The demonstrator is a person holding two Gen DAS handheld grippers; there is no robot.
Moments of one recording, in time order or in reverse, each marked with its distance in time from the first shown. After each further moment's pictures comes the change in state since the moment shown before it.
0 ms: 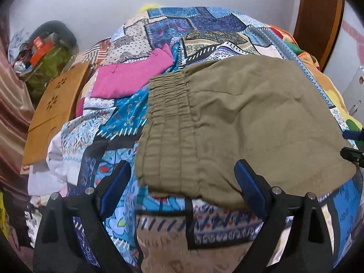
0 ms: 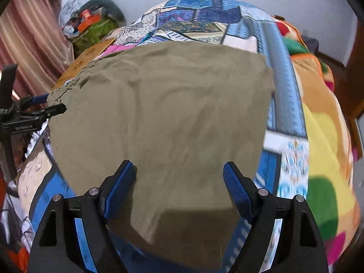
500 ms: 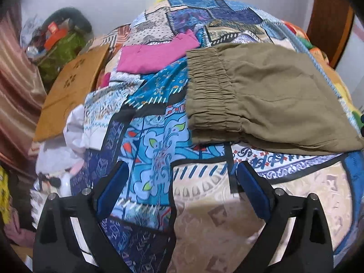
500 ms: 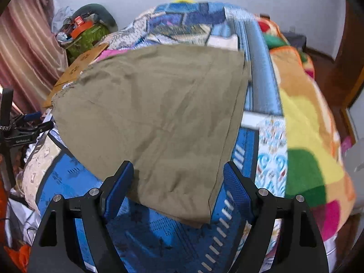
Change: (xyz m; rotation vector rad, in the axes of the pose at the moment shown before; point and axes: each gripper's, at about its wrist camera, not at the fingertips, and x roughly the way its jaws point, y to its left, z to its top) left arm -0.023 0.037 -0.040 -0.077 0.058 0.044; right arm -0.031 0.004 -0.011 0.012 -0.038 -0.055
